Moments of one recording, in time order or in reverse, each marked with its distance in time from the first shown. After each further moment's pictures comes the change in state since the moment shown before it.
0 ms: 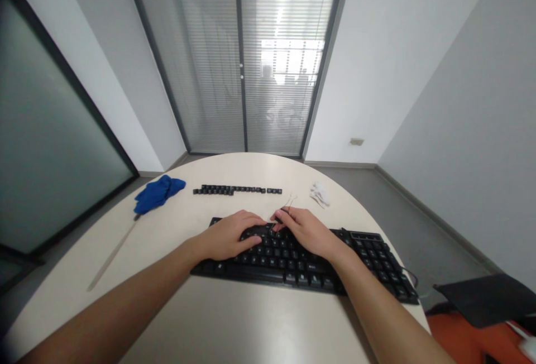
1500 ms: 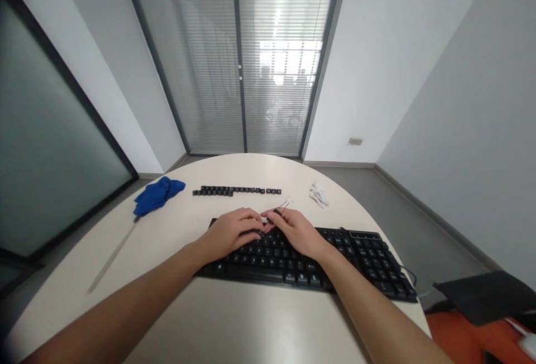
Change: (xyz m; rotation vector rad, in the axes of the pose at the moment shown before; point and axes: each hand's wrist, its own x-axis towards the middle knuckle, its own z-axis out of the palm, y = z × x) left_hand 0.001 -0.004 0.004 0.120 0.154 0.134; right_hand 0.009 0.005 0.022 0.186 0.042 -0.075
